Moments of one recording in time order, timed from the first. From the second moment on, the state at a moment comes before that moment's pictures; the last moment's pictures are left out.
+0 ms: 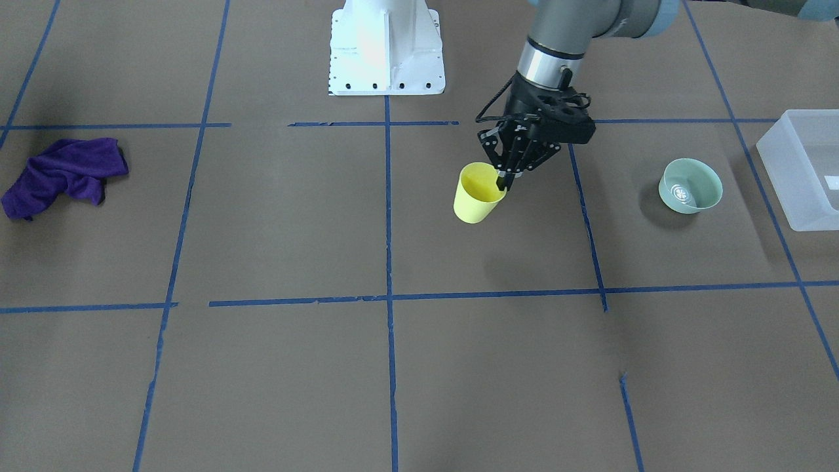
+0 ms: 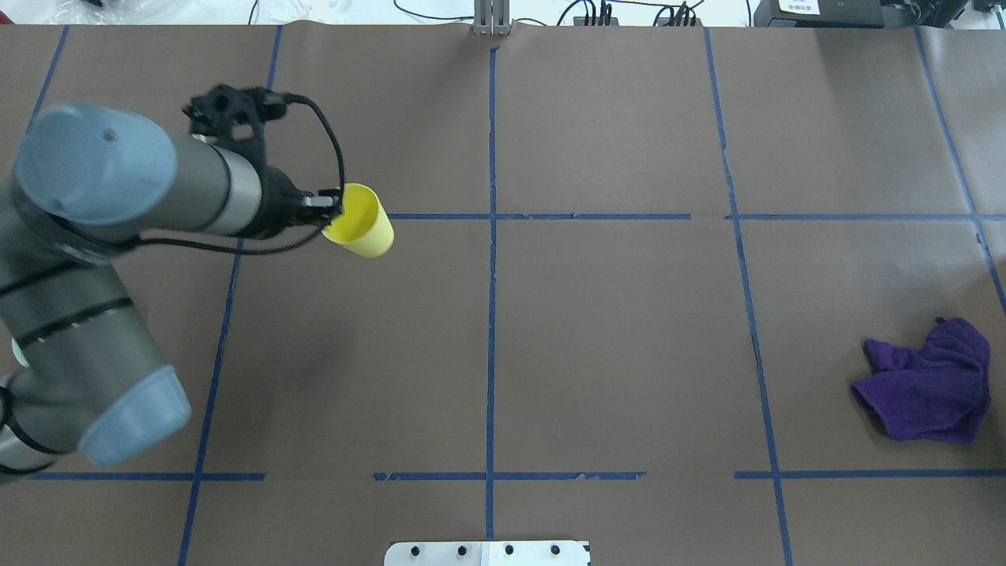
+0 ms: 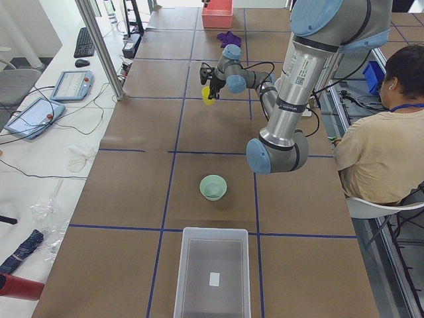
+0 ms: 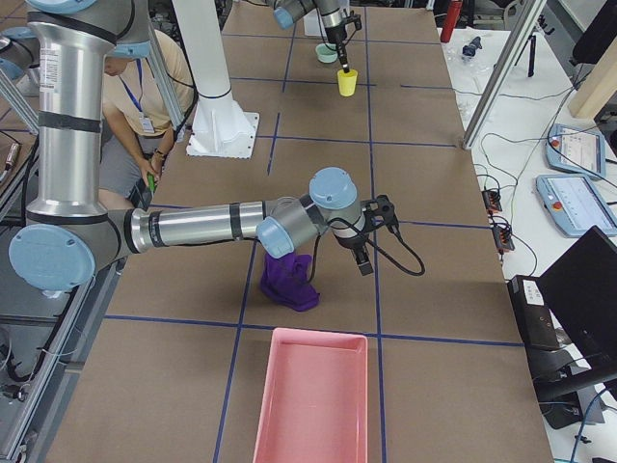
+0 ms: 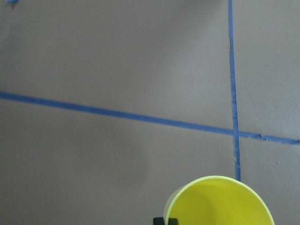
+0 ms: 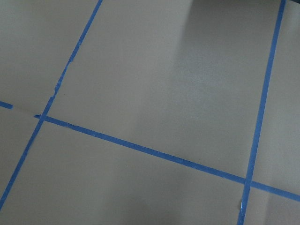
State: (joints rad) left arm -0.73 -1.98 -2.03 -1.71 -1.81 -1.16; right arm 1.44 -1.67 1.80 -1.10 2.36 0.22
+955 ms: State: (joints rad) left arm -1.53 -1.51 -1.86 -1.81 -2.28 0.30; right arm 1.42 -1.65 1.81 -1.10 2.37 0.28
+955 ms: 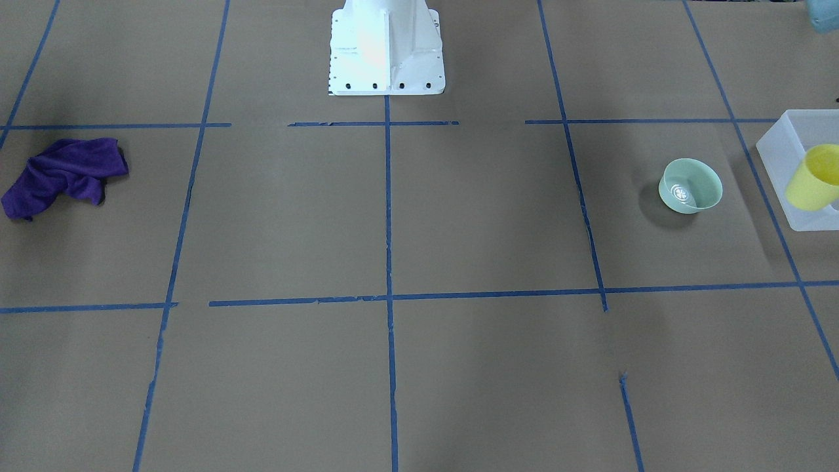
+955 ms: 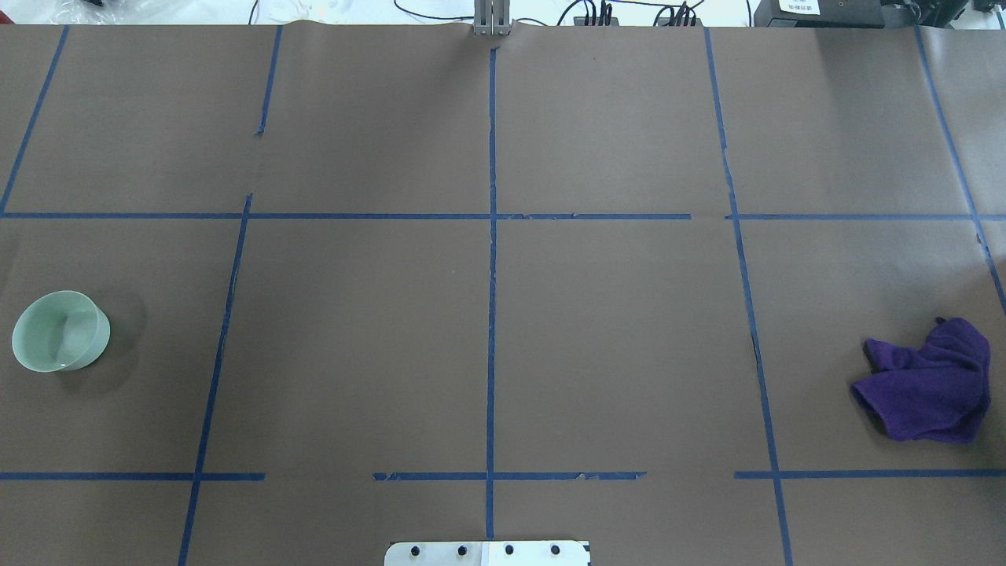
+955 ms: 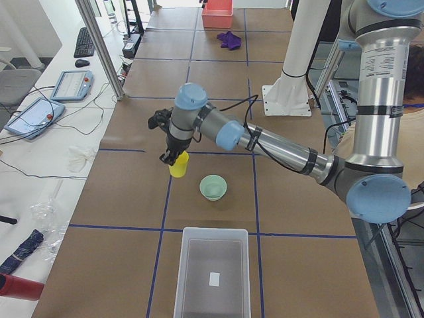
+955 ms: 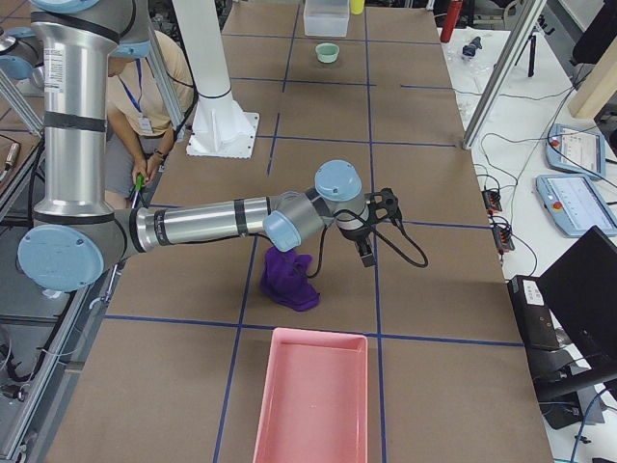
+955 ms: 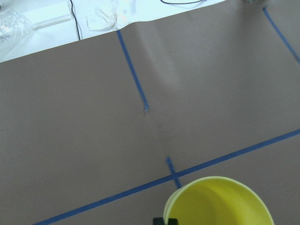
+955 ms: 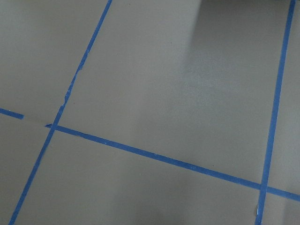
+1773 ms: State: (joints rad) left arm -1.70 -1.31 -1.50 -2.27 -2.39 0.41; right arm 1.42 -1.65 1.80 -1.10 2.36 0.28
